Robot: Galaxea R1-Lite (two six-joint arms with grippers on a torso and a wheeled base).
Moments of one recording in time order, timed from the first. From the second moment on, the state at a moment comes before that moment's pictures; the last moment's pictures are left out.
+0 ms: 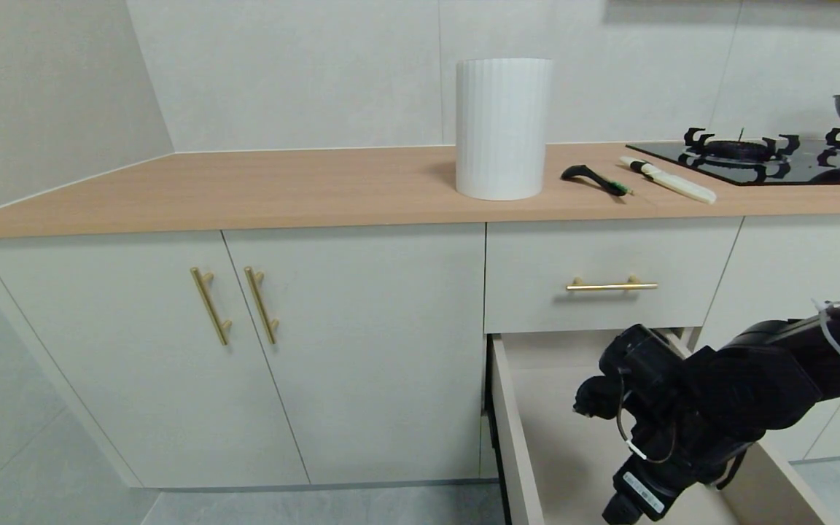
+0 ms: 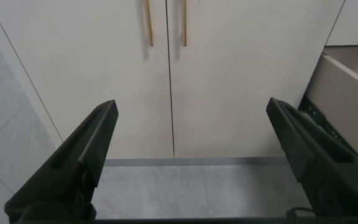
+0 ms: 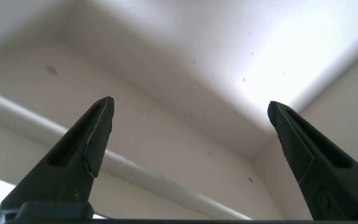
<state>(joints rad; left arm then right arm) 0.00 0.00 0.00 0.00 0.02 0.00 0.53 1.92 -0.96 0.34 -0.08 -0.12</state>
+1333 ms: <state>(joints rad) 0.00 0.00 0.00 0.00 0.02 0.00 0.33 1.72 -1.06 0.11 -0.09 0.05</state>
